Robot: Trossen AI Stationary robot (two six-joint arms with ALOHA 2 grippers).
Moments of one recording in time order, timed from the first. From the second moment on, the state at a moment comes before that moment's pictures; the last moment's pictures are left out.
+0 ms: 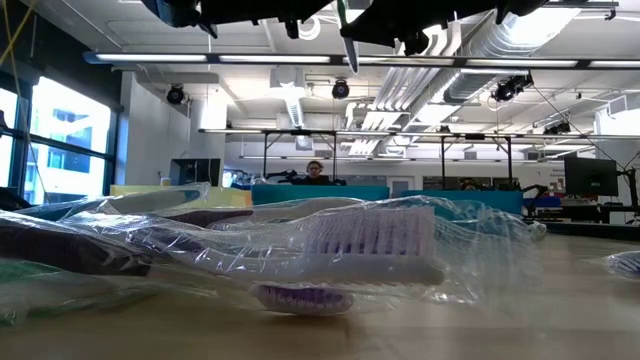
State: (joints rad) left arm 0.35 1.42 1.07 0.60 0.37 0.02; right arm -0.11 1.33 0.88 0.41 0.31 -0.05
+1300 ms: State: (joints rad) left arm 0.67 1.53 1.28 -0.04 0.48 0.16; right arm -0.16 1.08 0.88 0.08 0.50 0.03
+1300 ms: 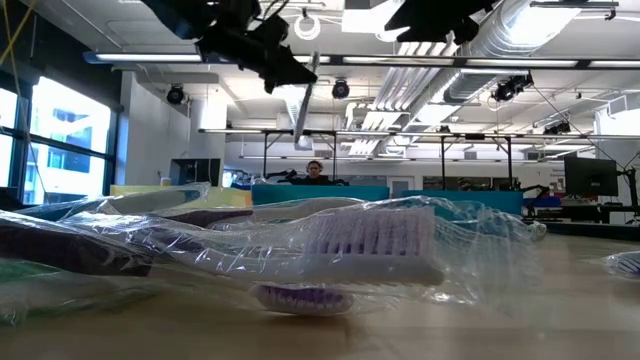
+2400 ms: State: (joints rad) left arm 0.67 1.93 1.49 -0.37 0.28 0.23; right arm -0.17 1.06 0.88 0.06 0.58 0.03
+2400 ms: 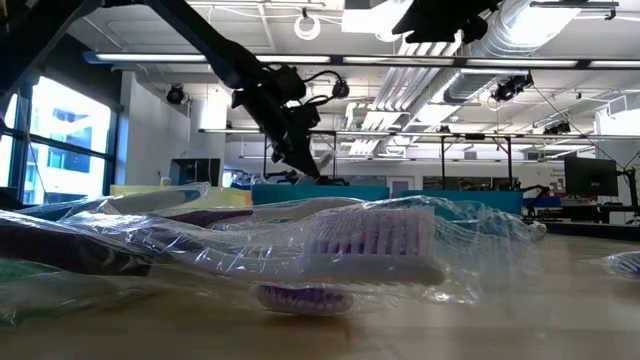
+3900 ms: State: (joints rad) left arm 0.67 1.97 1.49 -0.28 0.44 0.22; right arm -0.17 1.06 0.88 0.05 0.58 0.03
